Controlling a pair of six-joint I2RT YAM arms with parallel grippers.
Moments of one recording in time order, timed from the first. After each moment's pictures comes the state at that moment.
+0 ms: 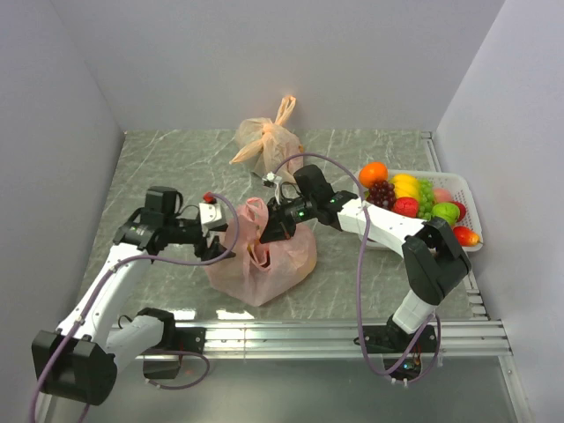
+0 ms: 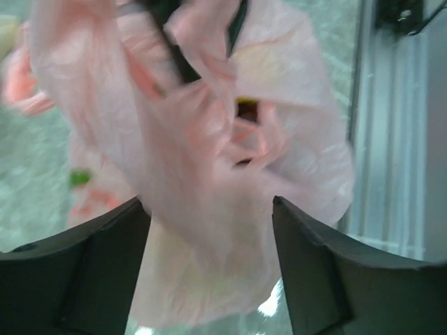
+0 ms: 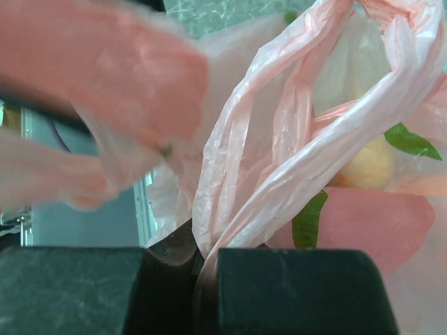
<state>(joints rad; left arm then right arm) -0.25 1.00 0.79 -0.59 0.97 0.68 0.68 1.66 1.13 -0.16 -0.87 0.12</state>
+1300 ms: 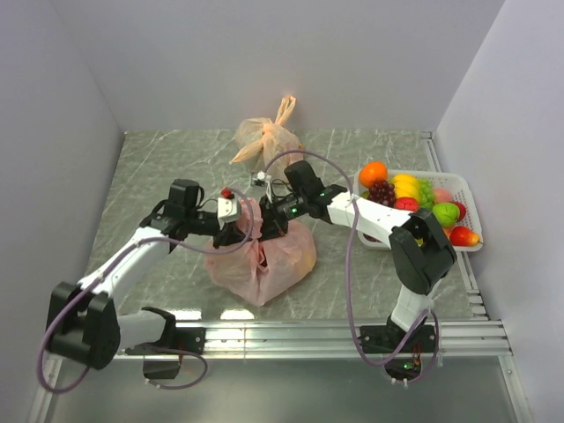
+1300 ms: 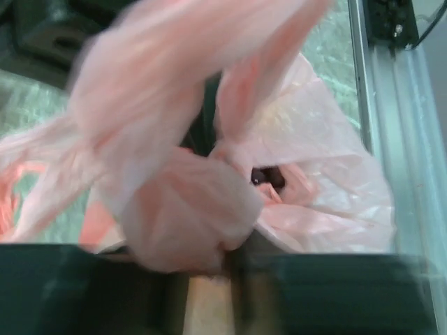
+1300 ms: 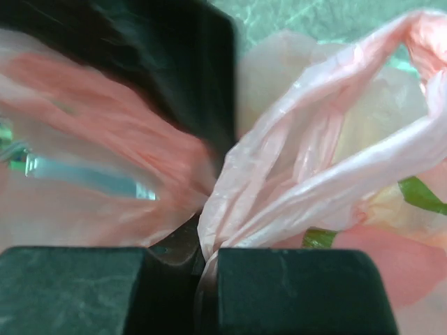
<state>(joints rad) -0.31 1.24 0.79 -0.29 1.06 0.66 0.70 1.76 1.24 -0.19 -0.96 0.05</state>
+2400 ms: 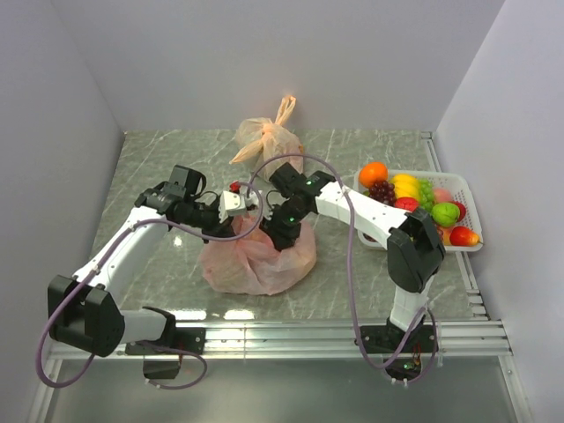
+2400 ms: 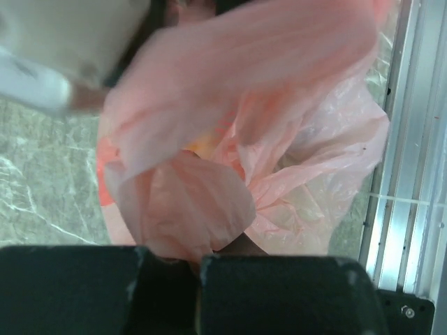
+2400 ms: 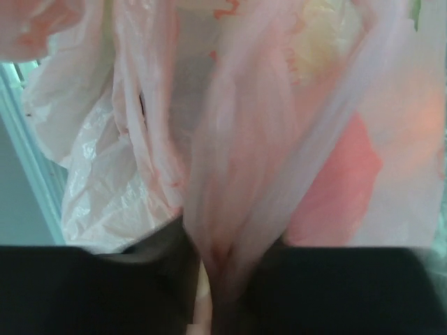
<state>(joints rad) -0.31 1.28 1.05 -0.83 0.76 0.86 0.77 1.82 1.50 -0.91 -0.48 -0.48</state>
